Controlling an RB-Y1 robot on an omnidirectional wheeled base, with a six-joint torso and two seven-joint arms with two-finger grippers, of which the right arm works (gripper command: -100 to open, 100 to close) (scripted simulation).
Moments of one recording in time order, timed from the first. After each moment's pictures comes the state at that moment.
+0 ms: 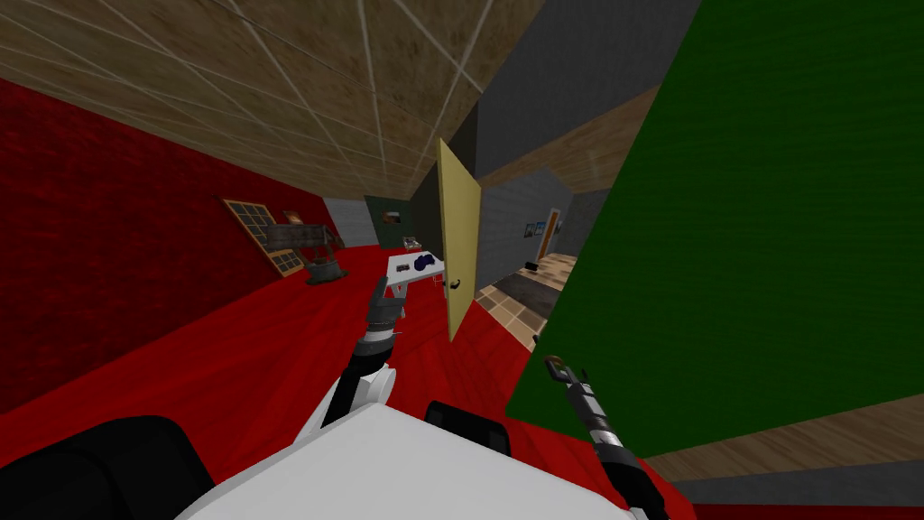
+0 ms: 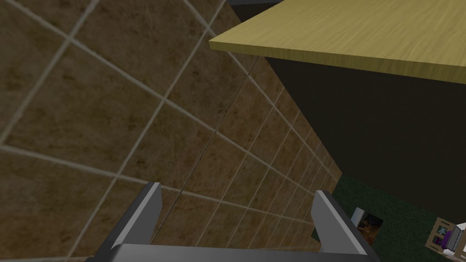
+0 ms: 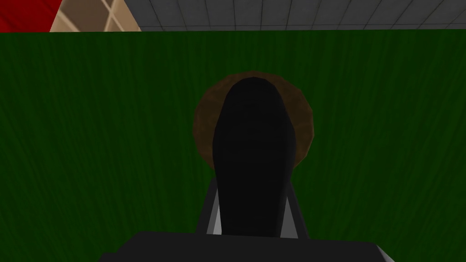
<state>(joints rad) -0.04 -0.43 0.04 -0.42 -0.02 -1.11 -0.41</state>
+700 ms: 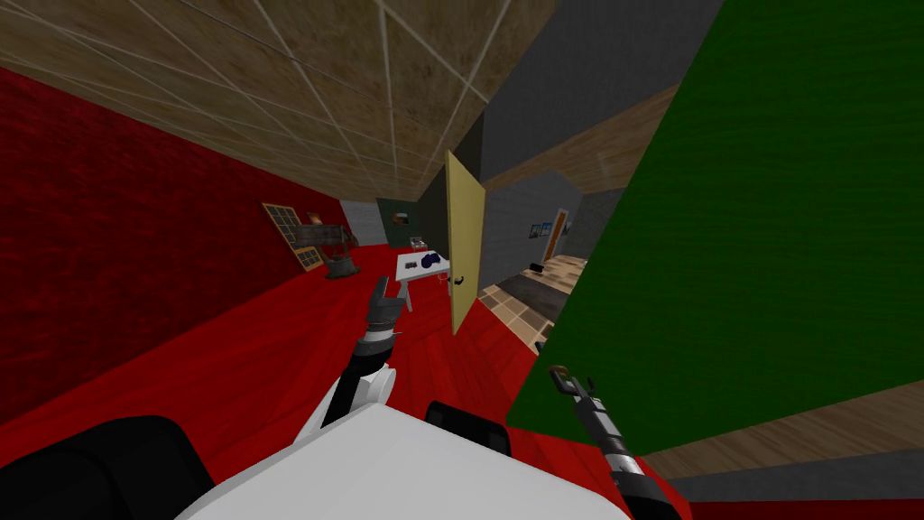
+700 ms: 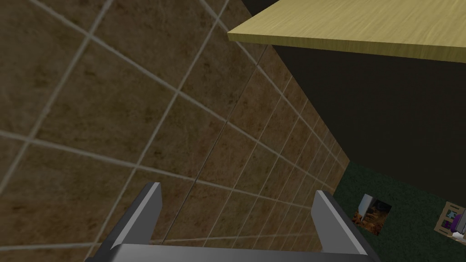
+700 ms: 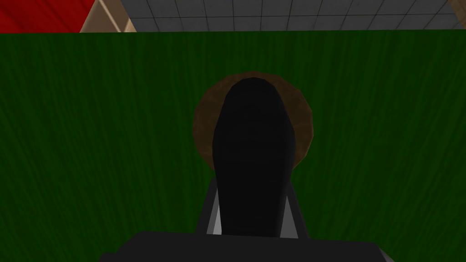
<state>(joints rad) -0.04 -0.46 0.07 -0.31 0.00 -1.25 -0.46</state>
